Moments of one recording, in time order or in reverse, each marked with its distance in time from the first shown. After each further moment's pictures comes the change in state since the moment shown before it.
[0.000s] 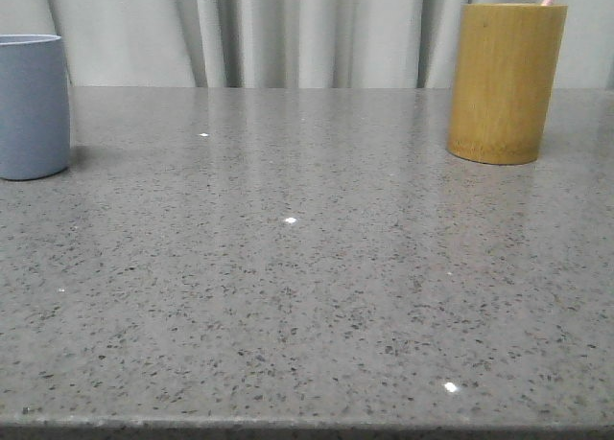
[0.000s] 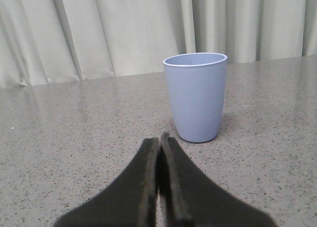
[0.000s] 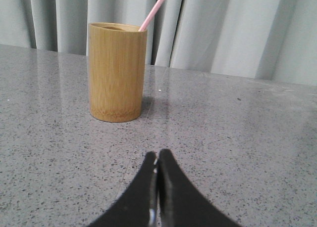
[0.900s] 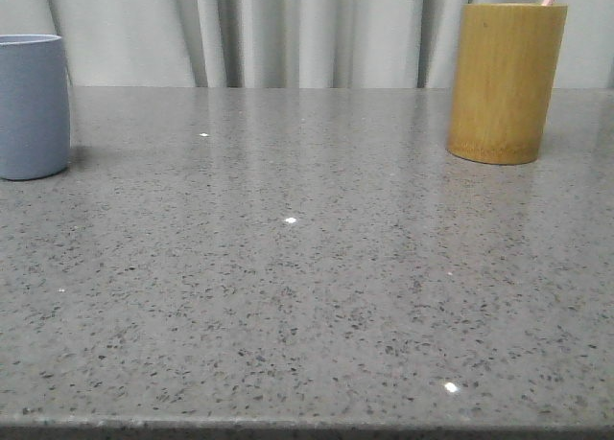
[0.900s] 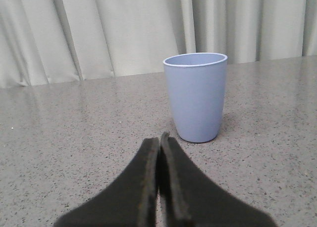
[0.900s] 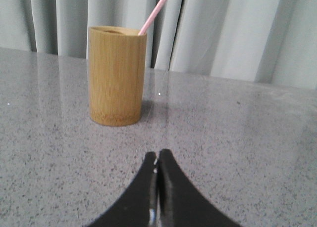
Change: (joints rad) left arm 0.000 0.000 0.000 0.000 0.000 0.000; right arm 0.000 0.000 0.000 0.000 -0.019 0.000
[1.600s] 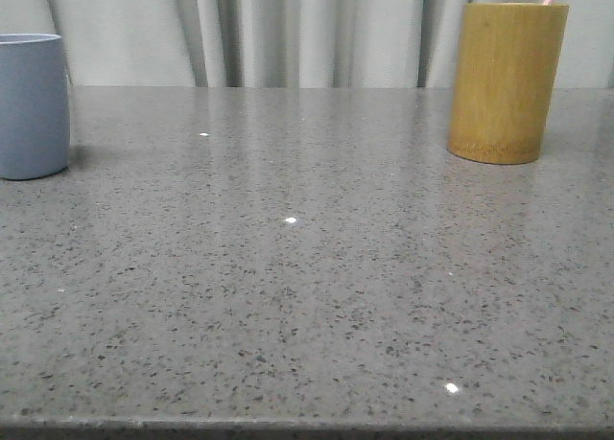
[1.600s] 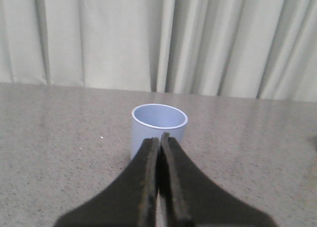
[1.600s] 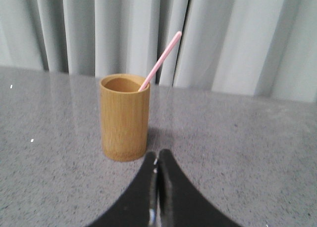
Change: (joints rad) left arm 0.000 0.161 -0.416 -0.249 0.338 0.000; right arm 0.000 0.179 -0.489 0.026 0.411 0.009
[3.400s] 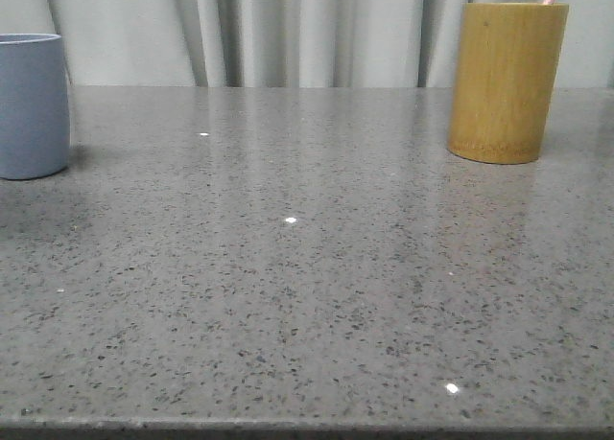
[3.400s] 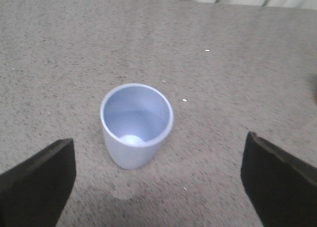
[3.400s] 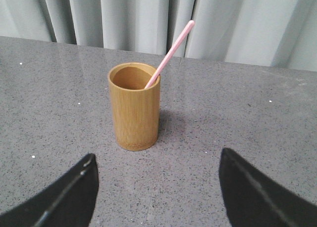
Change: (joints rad) left arm 0.000 0.839 -0.706 0.053 0.400 -0.065; right arm 0.000 0.277 -0.284 0.040 0.193 0.002
